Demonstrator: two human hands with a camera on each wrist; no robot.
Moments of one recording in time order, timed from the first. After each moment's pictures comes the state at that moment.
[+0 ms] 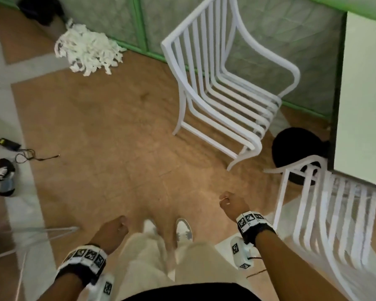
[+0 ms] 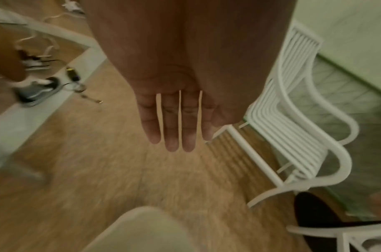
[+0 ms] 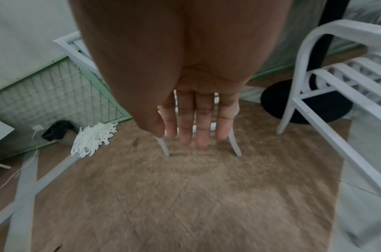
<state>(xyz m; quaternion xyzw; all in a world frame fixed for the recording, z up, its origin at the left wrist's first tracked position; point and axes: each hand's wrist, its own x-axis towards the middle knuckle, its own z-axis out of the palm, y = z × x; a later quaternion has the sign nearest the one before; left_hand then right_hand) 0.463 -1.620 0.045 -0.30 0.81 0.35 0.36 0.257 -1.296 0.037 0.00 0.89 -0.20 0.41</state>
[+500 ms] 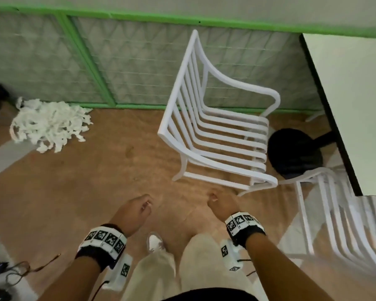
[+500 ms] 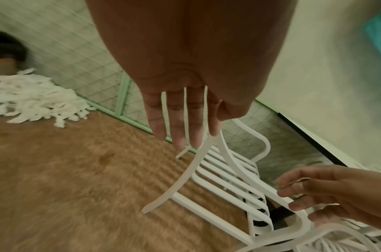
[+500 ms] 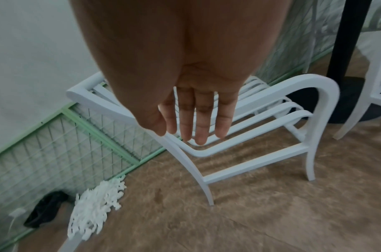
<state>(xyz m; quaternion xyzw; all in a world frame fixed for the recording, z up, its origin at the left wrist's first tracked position) 0.106 -1.806 0.109 -0.02 0.89 0.35 0.30 0.075 -1.521 0.075 0.08 0.91 -0.29 0.29</state>
